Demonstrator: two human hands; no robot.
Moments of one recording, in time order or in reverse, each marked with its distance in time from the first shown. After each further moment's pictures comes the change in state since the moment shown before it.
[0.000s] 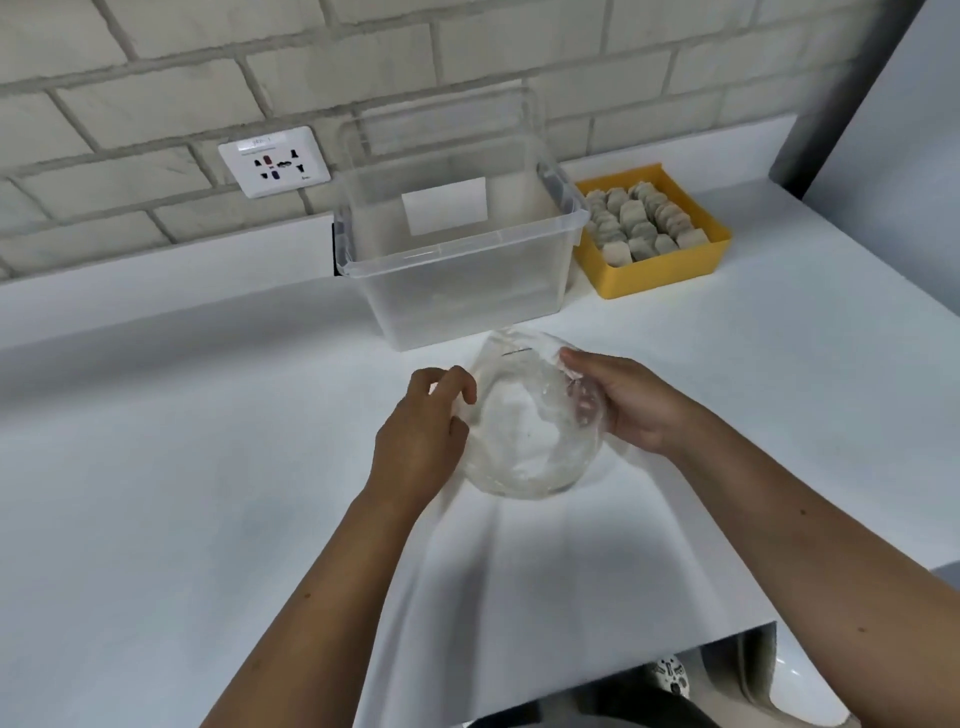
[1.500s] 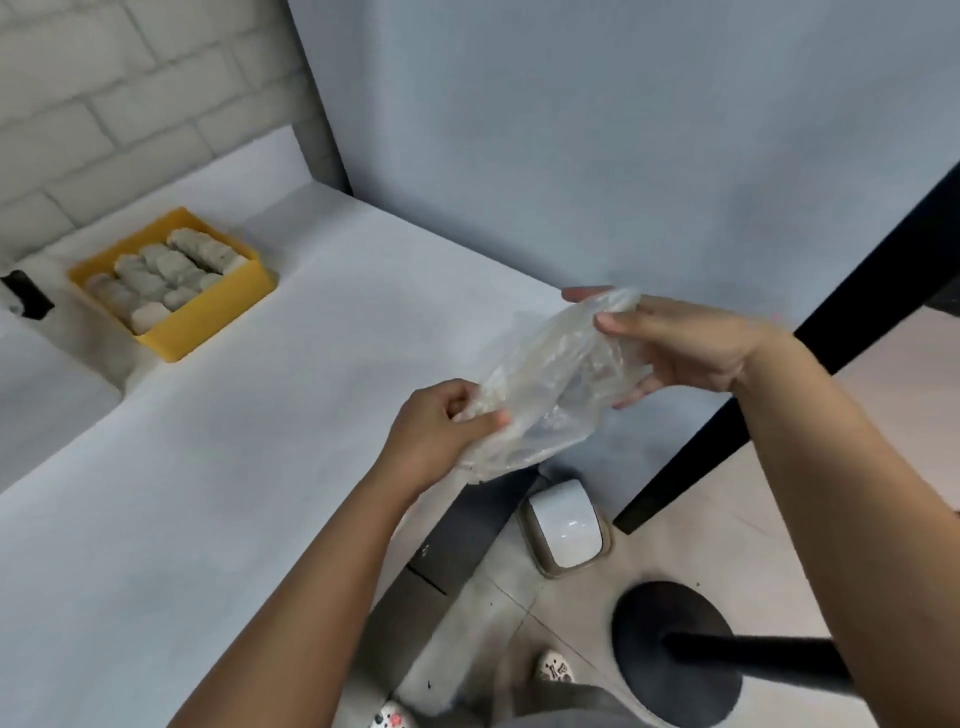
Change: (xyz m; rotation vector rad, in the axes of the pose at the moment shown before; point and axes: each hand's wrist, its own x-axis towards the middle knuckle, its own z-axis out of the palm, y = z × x) left_hand -0.048 0.342 0.177 -0.570 -0.705 0.207; right_hand -0.365 0.012 -0.300 -0.127 0.425 -0.093
